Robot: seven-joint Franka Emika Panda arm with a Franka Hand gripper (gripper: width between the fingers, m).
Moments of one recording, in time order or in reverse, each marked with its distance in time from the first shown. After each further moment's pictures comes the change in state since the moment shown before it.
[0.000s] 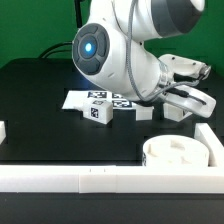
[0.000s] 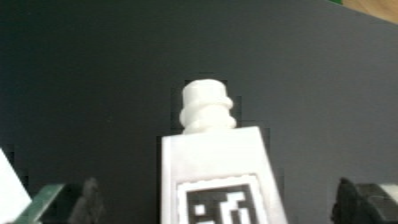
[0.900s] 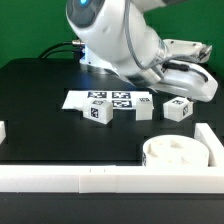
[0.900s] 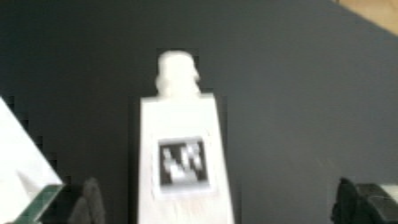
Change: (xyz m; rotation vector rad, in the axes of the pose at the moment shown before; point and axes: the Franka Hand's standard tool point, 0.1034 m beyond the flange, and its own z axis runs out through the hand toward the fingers) arm -0.020 -0.014 -0.033 0.005 0.073 -0.084
